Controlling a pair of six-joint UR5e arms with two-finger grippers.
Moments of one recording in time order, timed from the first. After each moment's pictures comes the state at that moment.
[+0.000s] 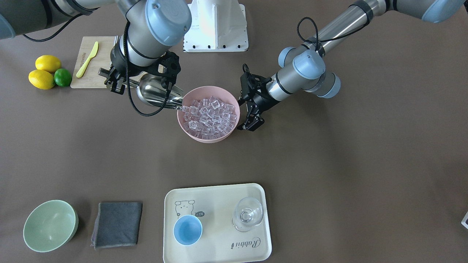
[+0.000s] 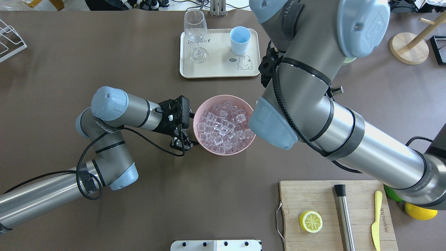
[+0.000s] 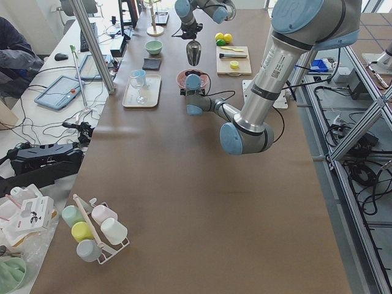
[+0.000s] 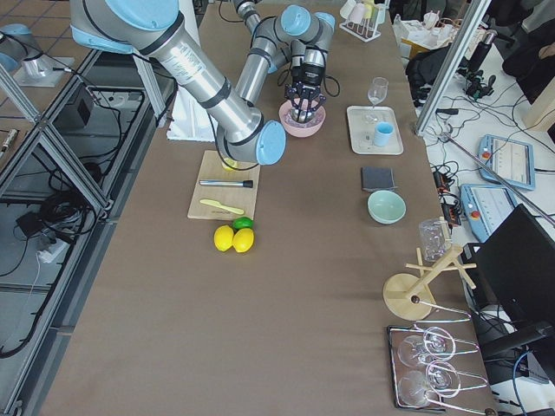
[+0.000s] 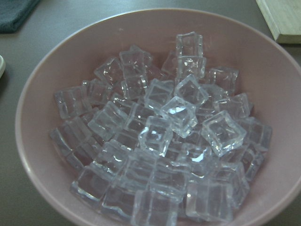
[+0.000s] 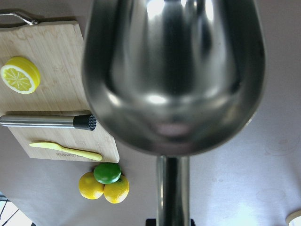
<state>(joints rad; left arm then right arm) -0.57 -2.15 -1.34 -2.65 -2.05 0.08 0.69 -0.63 1.75 -2.74 1.75 -0.71</state>
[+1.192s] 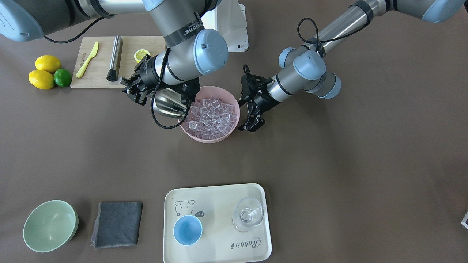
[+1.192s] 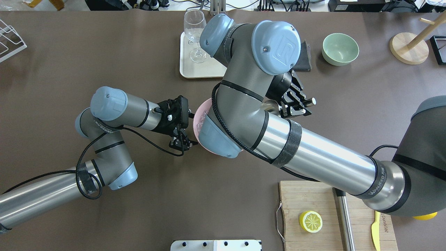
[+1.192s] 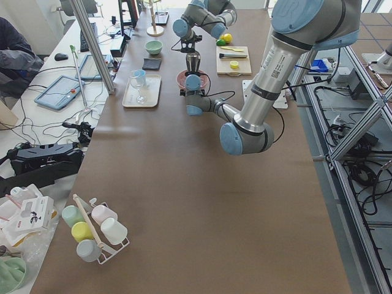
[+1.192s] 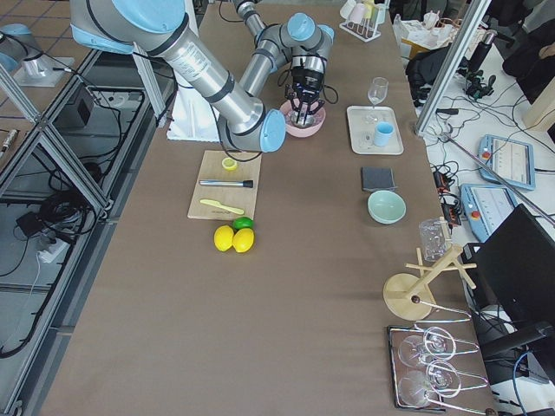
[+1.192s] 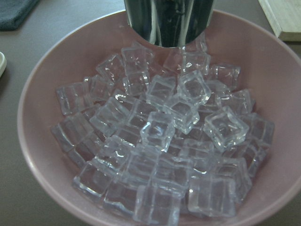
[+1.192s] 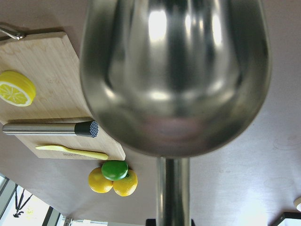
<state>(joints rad) -0.57 -2.14 -1.34 -2.65 -2.05 0.08 0.62 -0.54 1.52 -2.73 1.70 -0.60</state>
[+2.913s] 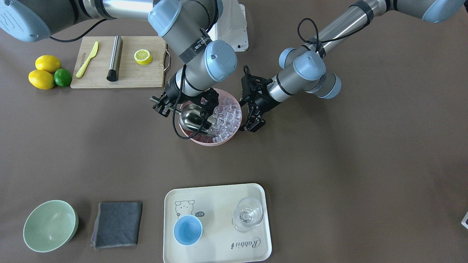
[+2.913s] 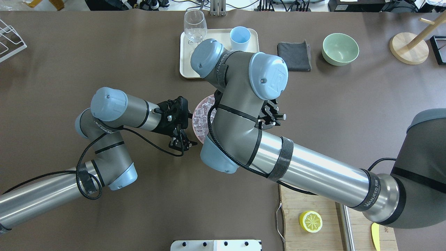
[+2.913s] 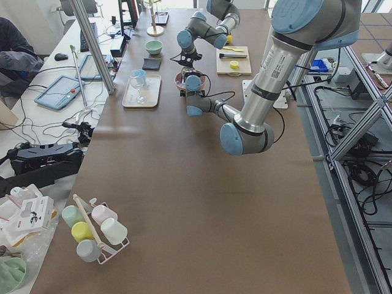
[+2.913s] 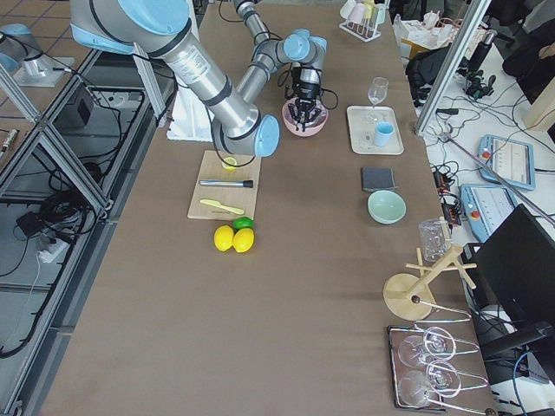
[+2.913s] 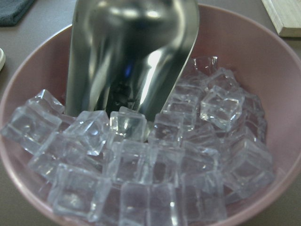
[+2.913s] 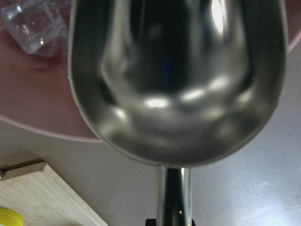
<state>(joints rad) -0.57 -2.14 -1.34 -2.64 -2.04 0.08 0.56 -0.58 1.45 -2.40 1.75 -0.29</state>
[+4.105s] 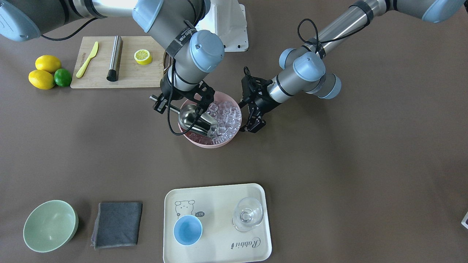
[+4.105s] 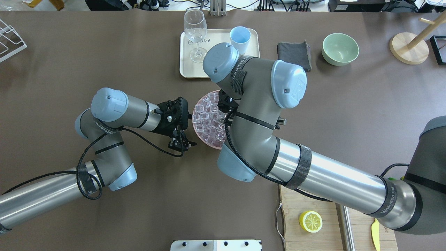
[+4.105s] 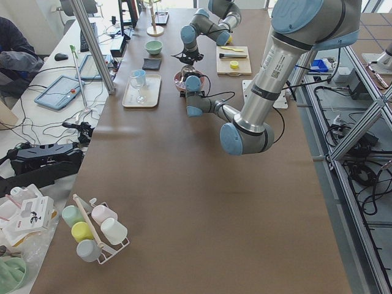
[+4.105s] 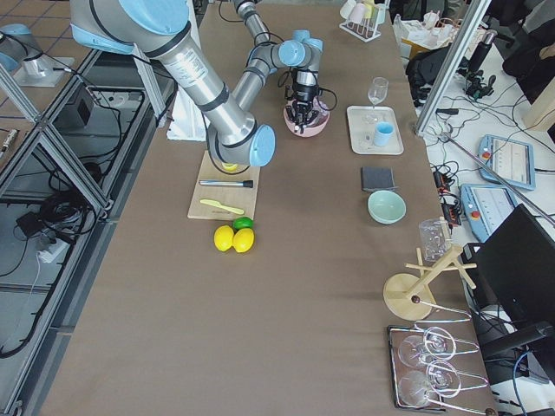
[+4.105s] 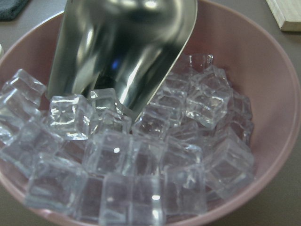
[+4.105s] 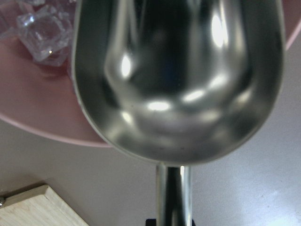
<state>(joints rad) -0.57 -2.14 -1.33 -2.64 -2.04 0.08 0.56 -0.66 1.56 -2.32 1.77 -0.19</state>
